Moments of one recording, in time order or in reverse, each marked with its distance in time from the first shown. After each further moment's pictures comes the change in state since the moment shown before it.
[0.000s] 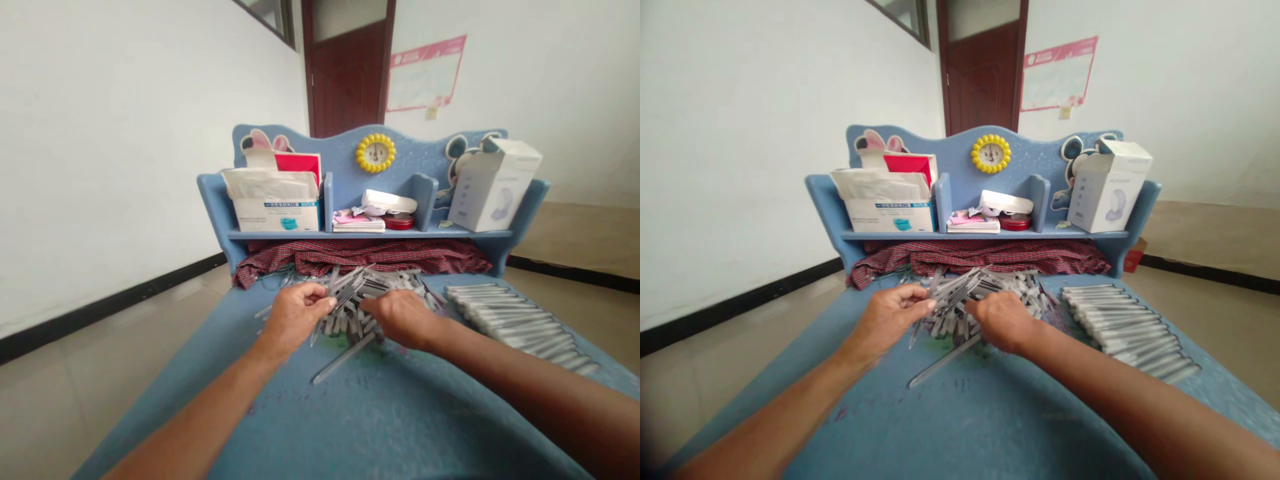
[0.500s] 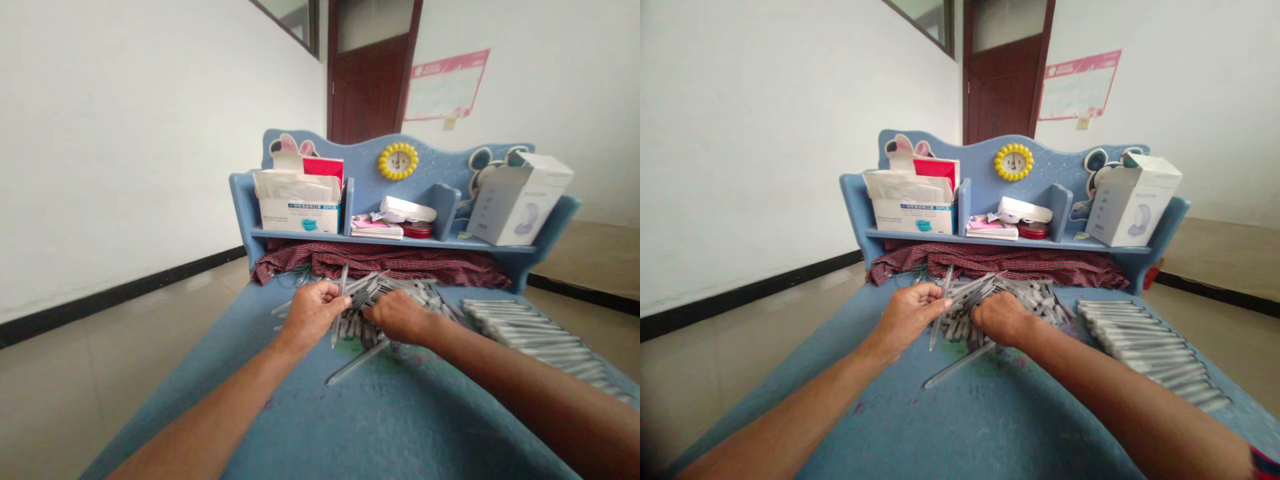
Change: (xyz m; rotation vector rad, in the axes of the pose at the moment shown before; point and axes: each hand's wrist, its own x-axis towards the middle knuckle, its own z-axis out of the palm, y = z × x) left_hand 0.000 -0.007 -0.001 -0.168 0.048 -0.063; right_hand 0.036 -0.010 0.003 -0.276 -0.110 -0.235
